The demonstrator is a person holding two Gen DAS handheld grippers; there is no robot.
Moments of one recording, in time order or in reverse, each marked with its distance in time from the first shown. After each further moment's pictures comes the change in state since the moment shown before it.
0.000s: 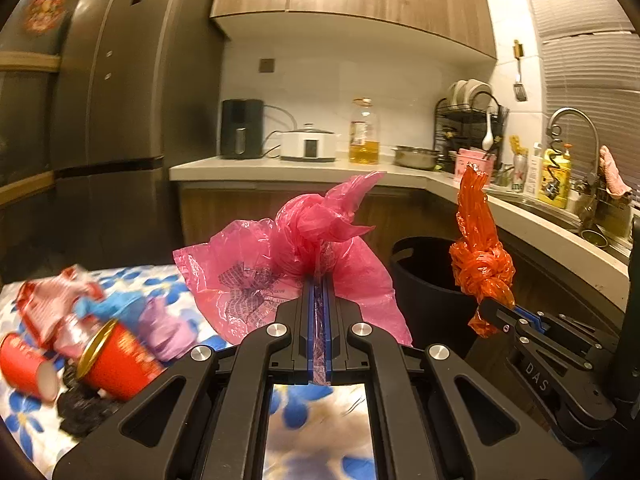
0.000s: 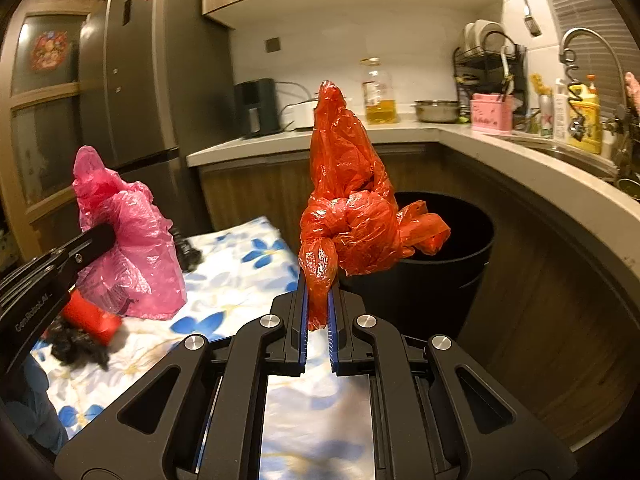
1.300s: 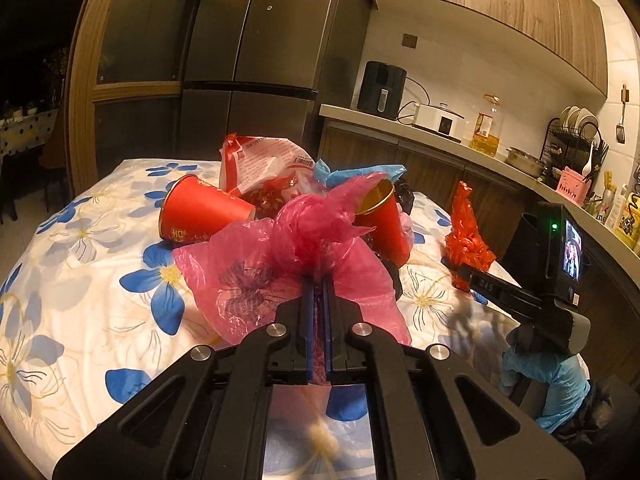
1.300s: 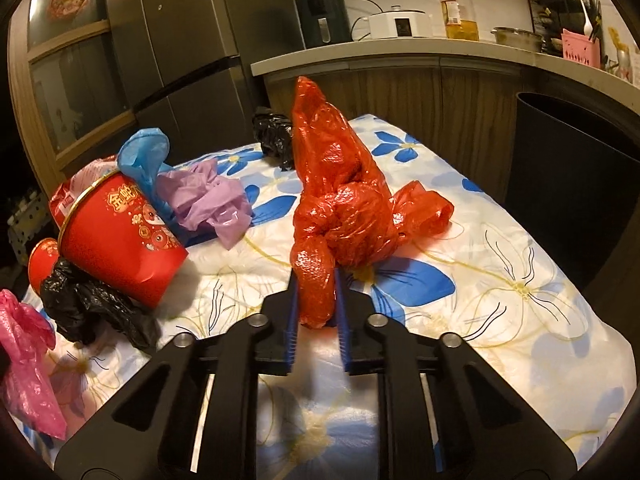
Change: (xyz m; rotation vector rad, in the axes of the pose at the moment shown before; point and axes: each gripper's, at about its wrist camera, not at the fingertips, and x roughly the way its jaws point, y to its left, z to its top) left arm -0.119 0.161 -0.112 -0.284 0.127 0.320; right arm 0.108 0.152 -0.079 -0.032 0.271 0.200
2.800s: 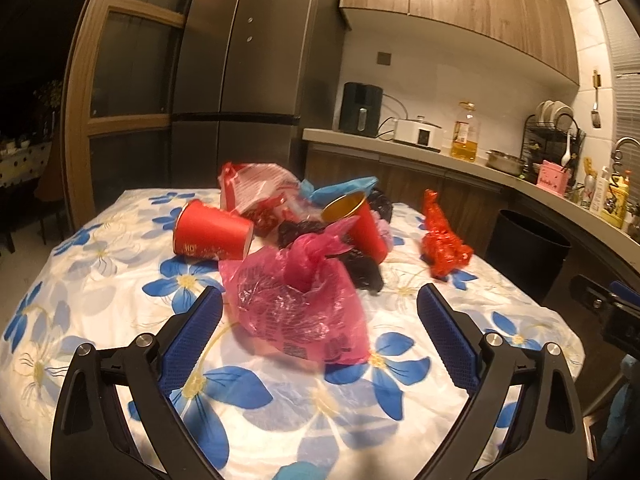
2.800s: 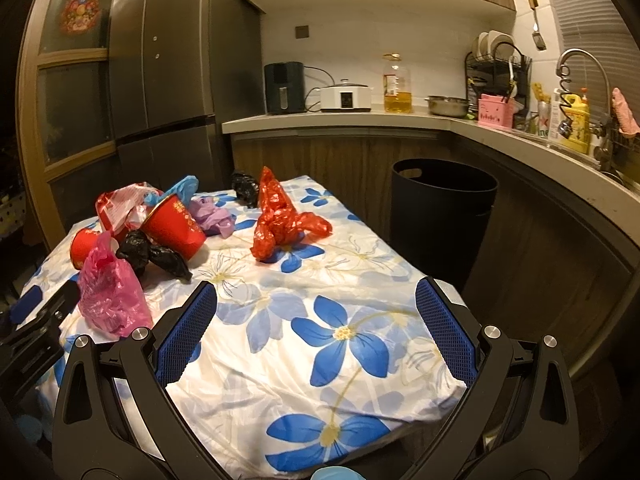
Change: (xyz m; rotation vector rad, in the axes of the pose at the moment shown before) left arm -0.043 -0.003 -0.018 0.079 -0.090 -0.027; right arm -0.208 0.005 -0.068 -0.037 -0.219 -0.203
